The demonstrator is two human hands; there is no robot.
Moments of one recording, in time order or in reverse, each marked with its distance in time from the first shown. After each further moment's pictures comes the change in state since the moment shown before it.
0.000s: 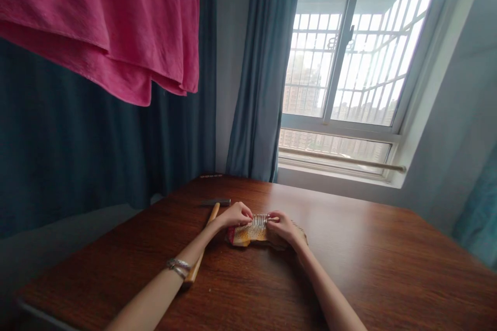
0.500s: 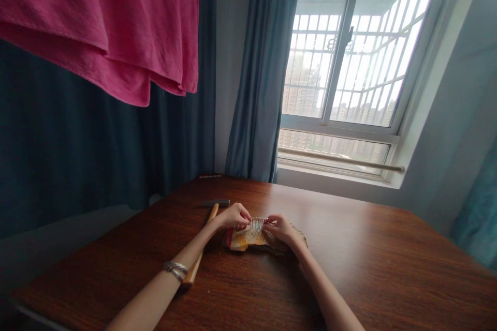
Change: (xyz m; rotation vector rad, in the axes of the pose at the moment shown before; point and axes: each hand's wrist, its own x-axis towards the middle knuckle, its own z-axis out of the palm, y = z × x) left_hand -0.007 0.003 -0.003 -0.143 -0.062 0.011; right_hand -0.002 -0.001 -0.001 0.041 -0.082 -0.036
